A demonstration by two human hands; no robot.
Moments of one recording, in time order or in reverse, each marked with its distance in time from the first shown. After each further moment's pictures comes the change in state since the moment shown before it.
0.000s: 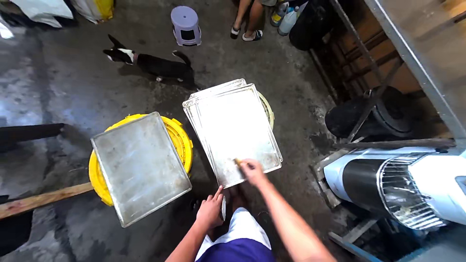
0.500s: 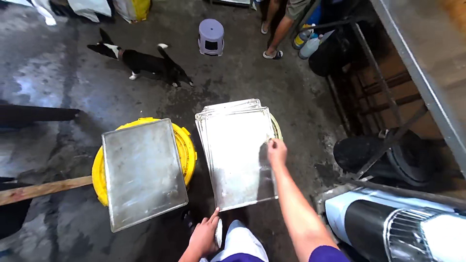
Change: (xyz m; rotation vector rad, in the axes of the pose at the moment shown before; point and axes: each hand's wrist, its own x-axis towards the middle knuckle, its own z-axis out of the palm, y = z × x) left_hand -0.001 0.006 -0.004 -0.215 -0.031 -0.061; right_hand 0.178 -0.058 -0.073 -0.468 0.035 0.207
